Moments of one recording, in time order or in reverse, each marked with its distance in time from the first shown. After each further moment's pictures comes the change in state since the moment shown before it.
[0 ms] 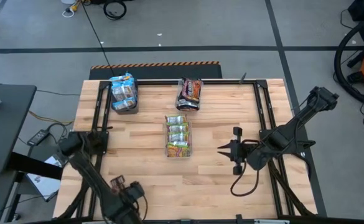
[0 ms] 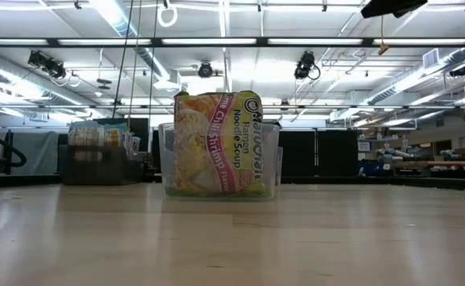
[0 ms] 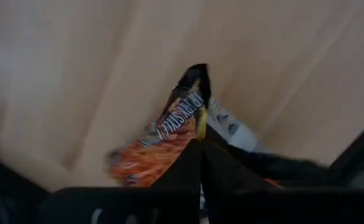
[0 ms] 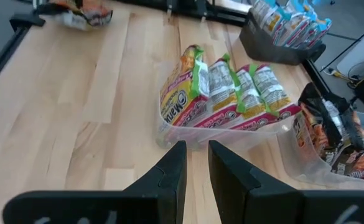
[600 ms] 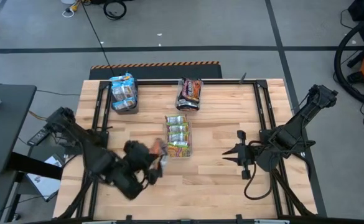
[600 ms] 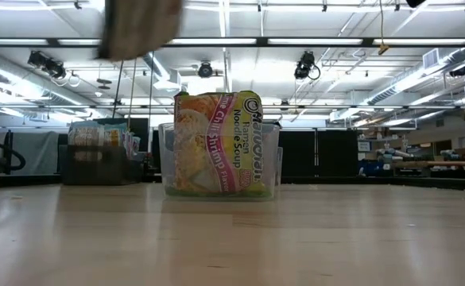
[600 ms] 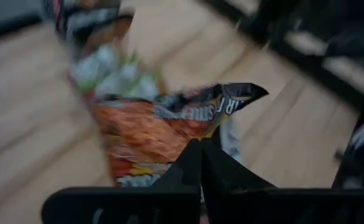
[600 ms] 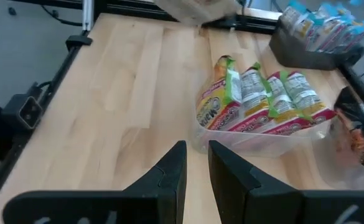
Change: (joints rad) left arm 0.232 -0.372 0.055 0.120 -0.763 0.034; right arm 0.082 -0.064 0.000 -0.002 -0.049 0.059
